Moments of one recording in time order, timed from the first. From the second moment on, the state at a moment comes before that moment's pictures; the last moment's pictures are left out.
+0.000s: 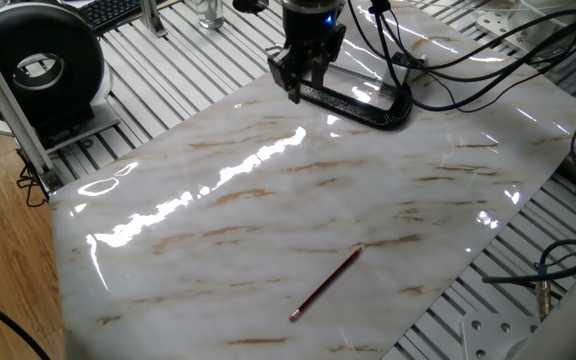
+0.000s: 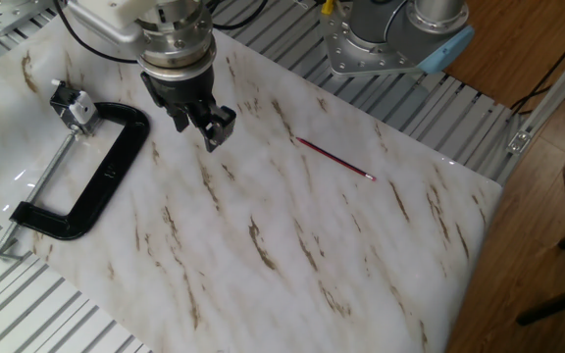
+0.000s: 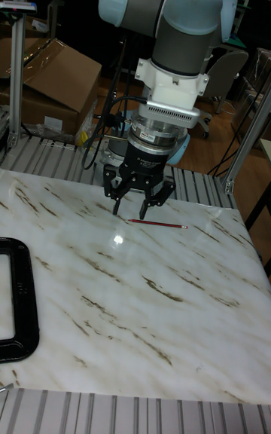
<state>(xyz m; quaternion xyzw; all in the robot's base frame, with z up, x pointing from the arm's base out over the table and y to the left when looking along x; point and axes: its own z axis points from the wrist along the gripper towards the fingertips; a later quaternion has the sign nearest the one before) 0.542 -0.002 0.189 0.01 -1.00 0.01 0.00</state>
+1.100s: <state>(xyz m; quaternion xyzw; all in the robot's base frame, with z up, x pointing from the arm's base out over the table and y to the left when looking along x) 0.535 0.009 0.180 -0.01 -1.00 -0.01 0.00</state>
